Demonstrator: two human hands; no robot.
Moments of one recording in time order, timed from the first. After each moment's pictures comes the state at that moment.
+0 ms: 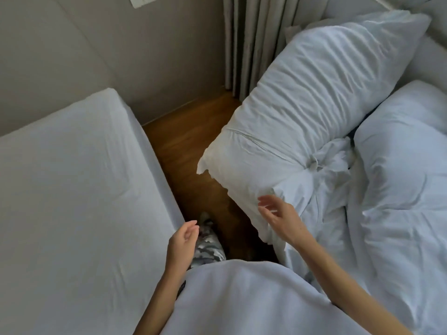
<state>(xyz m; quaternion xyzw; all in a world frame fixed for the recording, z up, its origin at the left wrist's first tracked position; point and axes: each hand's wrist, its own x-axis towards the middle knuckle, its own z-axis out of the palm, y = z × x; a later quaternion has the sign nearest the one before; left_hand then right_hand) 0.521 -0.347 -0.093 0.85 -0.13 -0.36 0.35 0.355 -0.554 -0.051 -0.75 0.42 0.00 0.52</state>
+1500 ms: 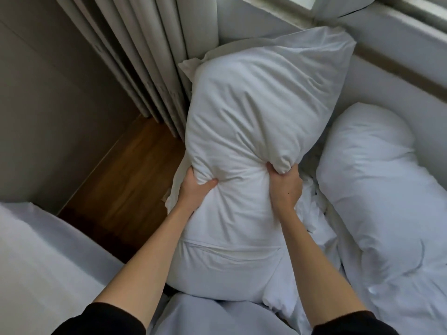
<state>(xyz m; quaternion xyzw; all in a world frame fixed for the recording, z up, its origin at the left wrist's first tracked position) 0.658 -0.834 -0.145 0.73 -0.34 -0.50 0.31 0.447 -0.875 -0.120 -0.38 0.82 -0.27 0.32</state>
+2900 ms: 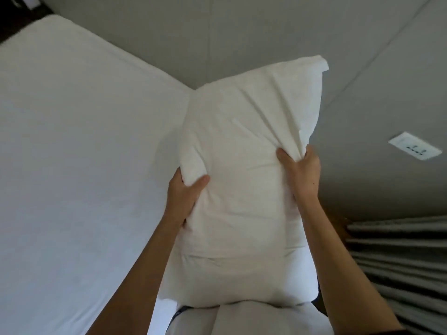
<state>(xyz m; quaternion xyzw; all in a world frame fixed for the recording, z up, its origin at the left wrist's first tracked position) 1.075 -0.272 -0.017 0.71 0.25 -0.02 0.66 1.138 -0.501 0.039 -0.86 0.19 -0.04 0.46</state>
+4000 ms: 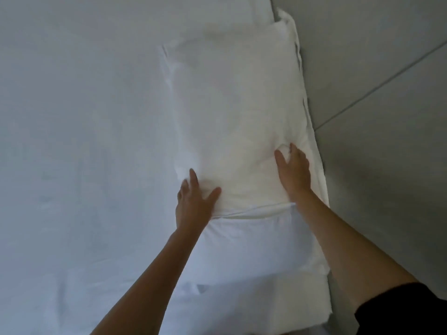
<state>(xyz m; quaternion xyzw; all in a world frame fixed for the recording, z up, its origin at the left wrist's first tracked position) 1.470 -0.270 -0.378 0.66 0.62 -0.03 0.41 1.706 -0.330 -0.398 -0.91 -0.24 0.25 0.21</state>
